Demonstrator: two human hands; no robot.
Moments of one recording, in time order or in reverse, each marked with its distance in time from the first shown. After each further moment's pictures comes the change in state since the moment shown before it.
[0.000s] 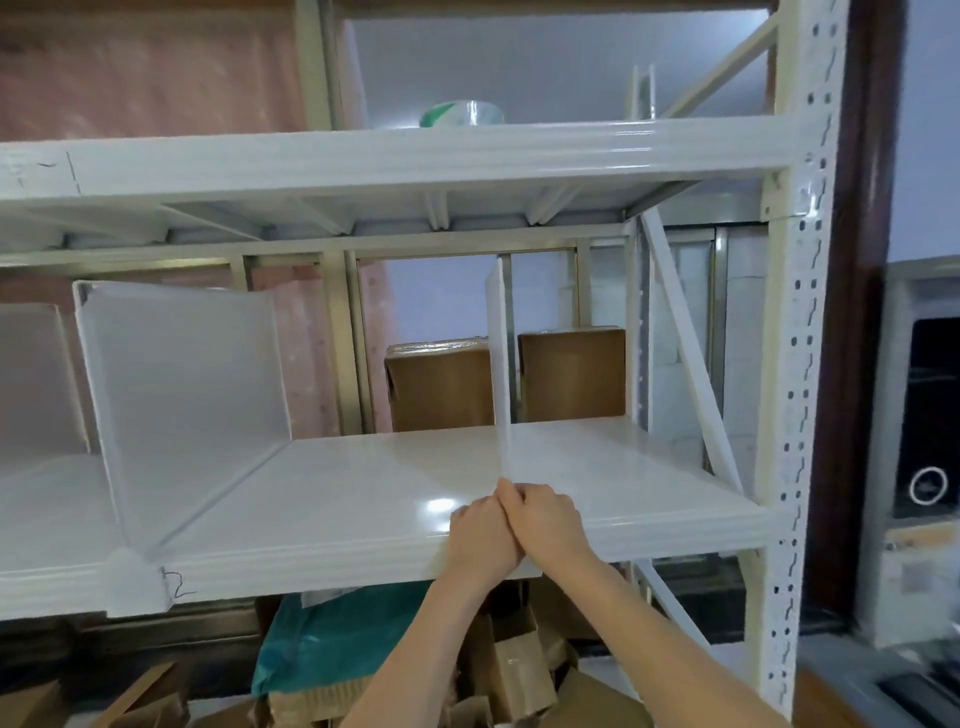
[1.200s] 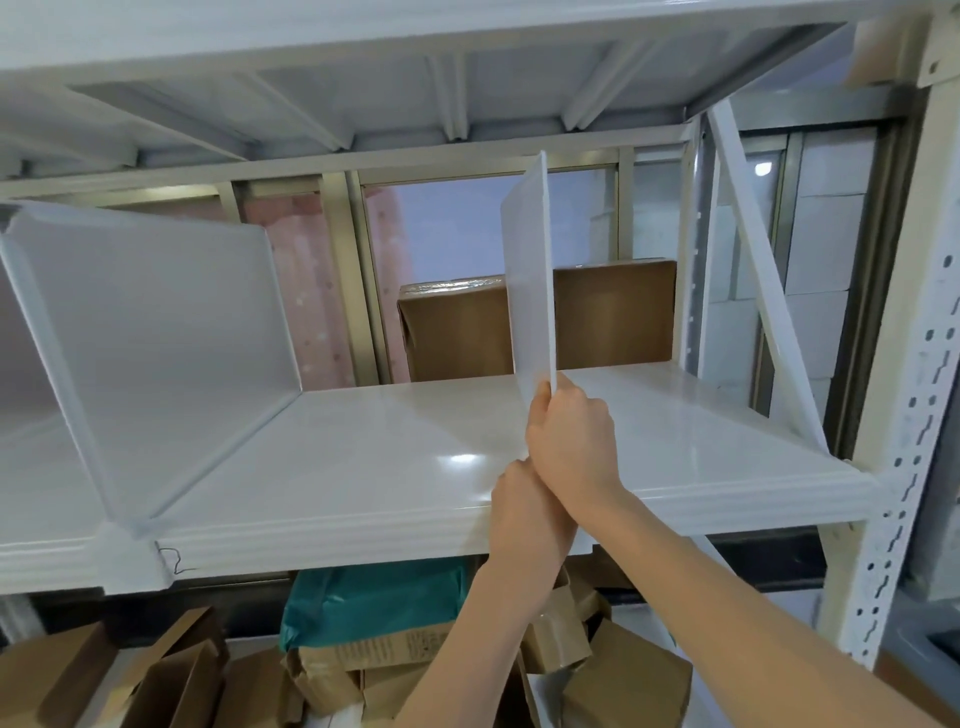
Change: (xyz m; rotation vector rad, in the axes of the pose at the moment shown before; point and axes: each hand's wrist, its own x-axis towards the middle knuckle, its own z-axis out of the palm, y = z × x) left_hand 0.008 -0.007 0.025 -0.355 0.130 -0.148; right_hand 0.041 -0.025 0.007 0.006 0.364 -0.175
